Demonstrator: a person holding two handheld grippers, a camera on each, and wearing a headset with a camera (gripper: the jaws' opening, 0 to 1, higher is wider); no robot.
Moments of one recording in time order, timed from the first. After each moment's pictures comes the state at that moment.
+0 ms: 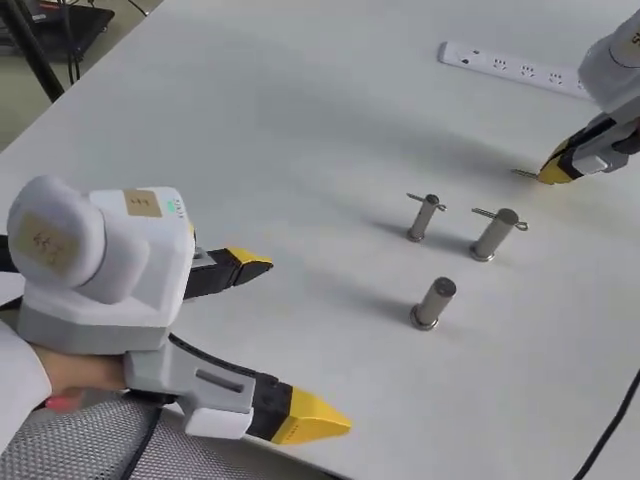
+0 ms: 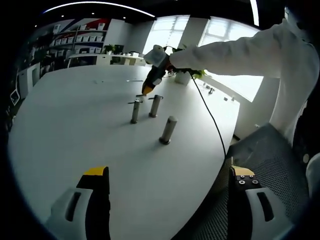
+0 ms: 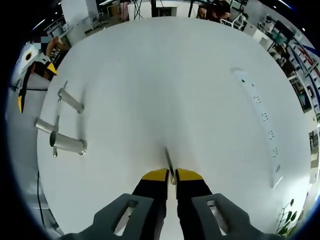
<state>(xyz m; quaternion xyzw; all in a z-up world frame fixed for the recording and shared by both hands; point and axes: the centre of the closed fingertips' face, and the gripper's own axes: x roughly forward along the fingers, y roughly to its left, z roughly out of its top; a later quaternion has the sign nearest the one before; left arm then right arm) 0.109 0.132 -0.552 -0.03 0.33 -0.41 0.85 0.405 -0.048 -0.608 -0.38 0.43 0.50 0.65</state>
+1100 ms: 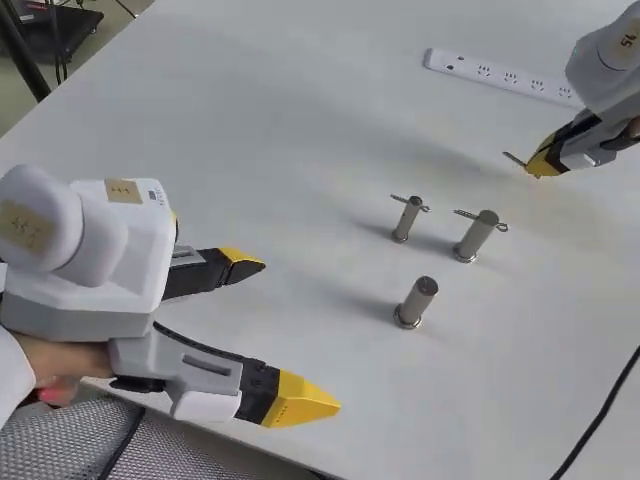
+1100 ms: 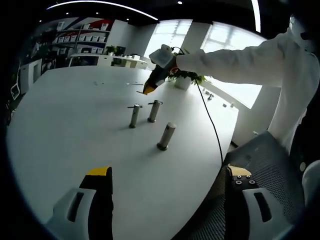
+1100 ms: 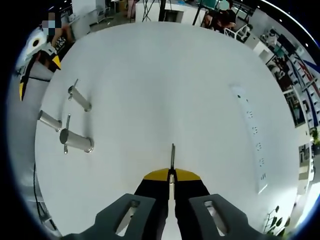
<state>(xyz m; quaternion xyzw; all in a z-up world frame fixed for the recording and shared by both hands) 0.115 0.124 -0.535 -0.08 0.30 -0.41 0.86 0.408 -0.042 -0.573 -0.42 0.38 0.50 0.65</state>
